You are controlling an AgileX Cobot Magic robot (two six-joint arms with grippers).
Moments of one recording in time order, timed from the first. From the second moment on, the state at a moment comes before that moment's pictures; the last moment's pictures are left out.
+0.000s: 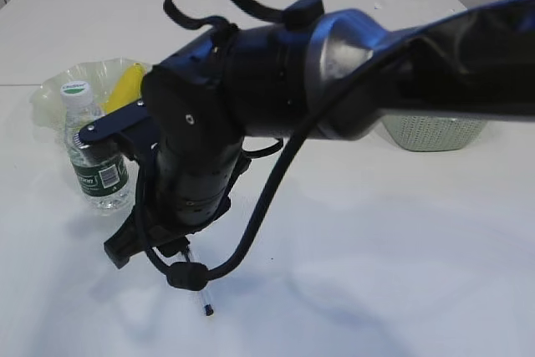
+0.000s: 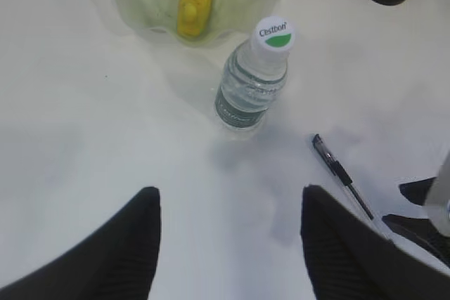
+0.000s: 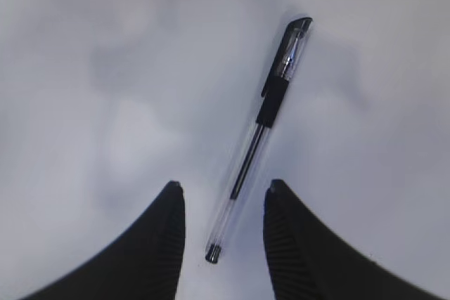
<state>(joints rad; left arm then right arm) -0.08 1.04 -1.03 -0.14 0.93 -0.03 0.90 2.04 -1.59 -0.05 0.83 0.13</state>
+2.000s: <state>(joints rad) -0.08 1.06 -1.03 -0.09 0.96 -0.02 0.81 2.38 -1.87 0.02 0.79 0.02</state>
